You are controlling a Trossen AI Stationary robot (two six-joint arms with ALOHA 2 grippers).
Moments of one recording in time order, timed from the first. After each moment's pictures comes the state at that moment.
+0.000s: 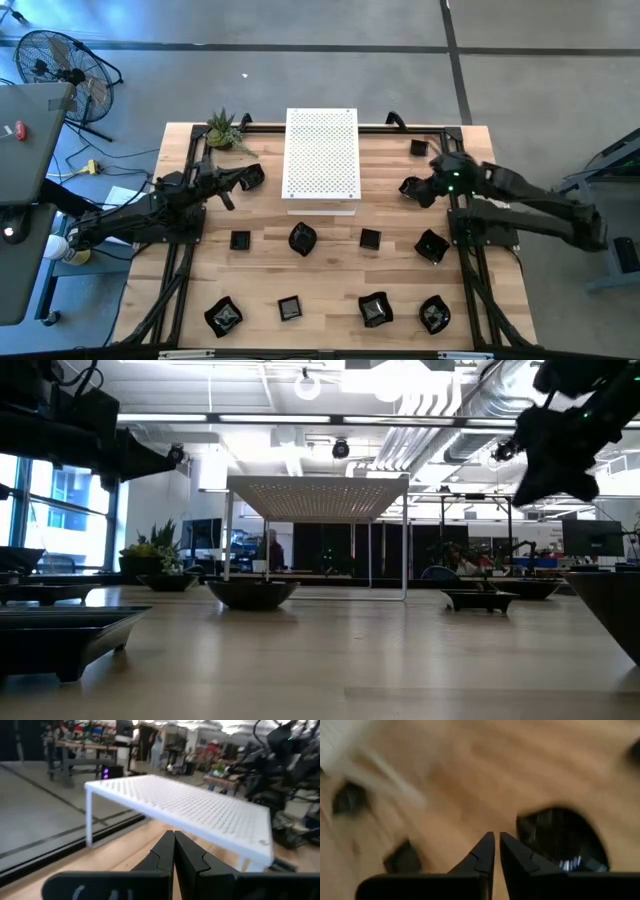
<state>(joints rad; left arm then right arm) 0.29 0.02 0.07 -0.02 -0.28 -0.17 -0.46 0.60 0.53 -0.77 -0.04 0.54</state>
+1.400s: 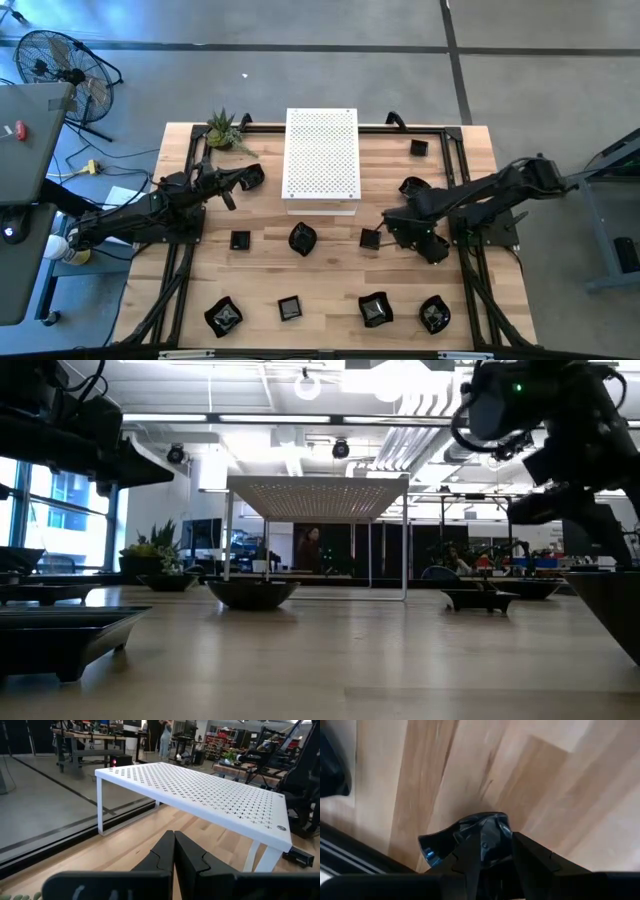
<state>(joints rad) 0.29 0.02 0.07 -0.09 -0.31 -0.16 0.14 1.42 0.79 -1.05 -0.24 -0.28</state>
